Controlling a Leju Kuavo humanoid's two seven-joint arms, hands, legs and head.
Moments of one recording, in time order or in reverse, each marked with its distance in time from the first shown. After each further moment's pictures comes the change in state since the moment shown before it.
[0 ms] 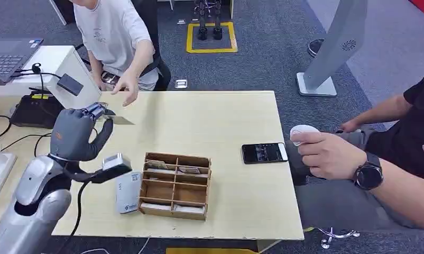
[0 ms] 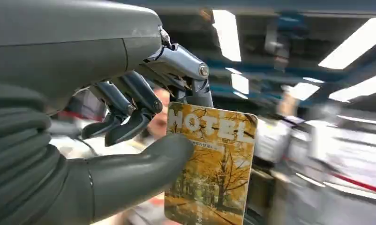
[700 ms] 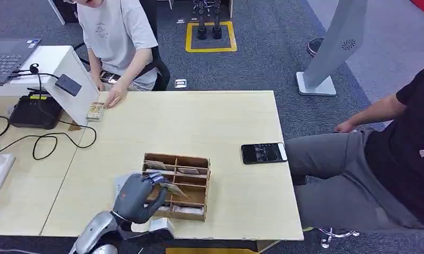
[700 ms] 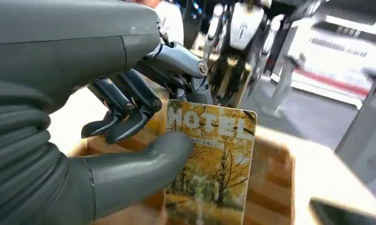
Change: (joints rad) left arm 0.321 -0.121 -0.176 -0.005 0.175 -0.035 -0.161; right arm 0.025 -0.002 0.008 0.000 -0.006 -0.004 0.004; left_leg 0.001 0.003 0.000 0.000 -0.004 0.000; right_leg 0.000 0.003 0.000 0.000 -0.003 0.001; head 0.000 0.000
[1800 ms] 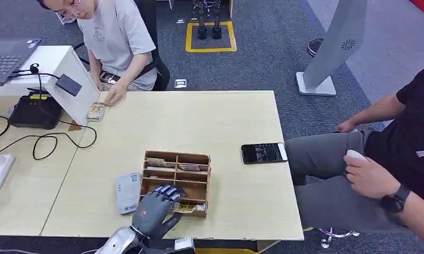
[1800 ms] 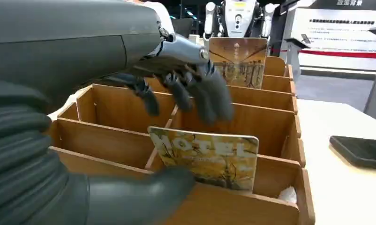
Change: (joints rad) left arm 0.036 -0.103 -0.100 0.225 -0.292 0.126 0.087; right arm 0.000 0.000 0.004 0.000 0.002 -0.003 0.010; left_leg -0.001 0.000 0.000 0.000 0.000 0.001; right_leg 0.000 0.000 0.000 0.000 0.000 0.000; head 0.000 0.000
